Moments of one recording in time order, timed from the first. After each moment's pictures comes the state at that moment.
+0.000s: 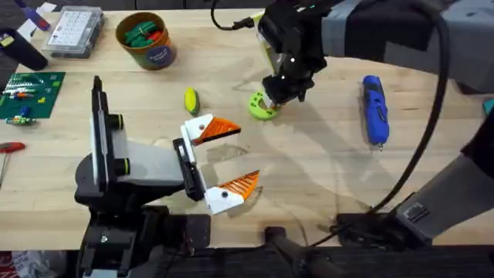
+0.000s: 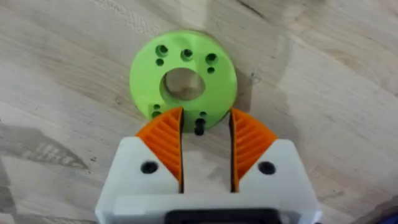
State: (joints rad) left arm -0.03 0.00 0.01 -0.12 1.17 0.03; right arm 0.58 1.90 1.39 -0.90 0.00 0.13
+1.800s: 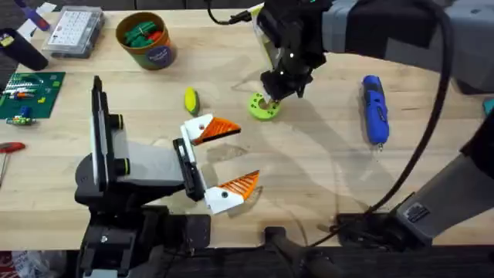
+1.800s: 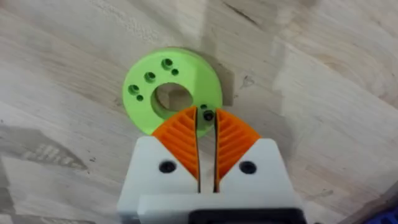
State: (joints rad) left arm -0.03 0.00 0.01 -0.12 1.17 0.03; right arm 0.58 1.90 1.42 -0.89 0.00 0.10
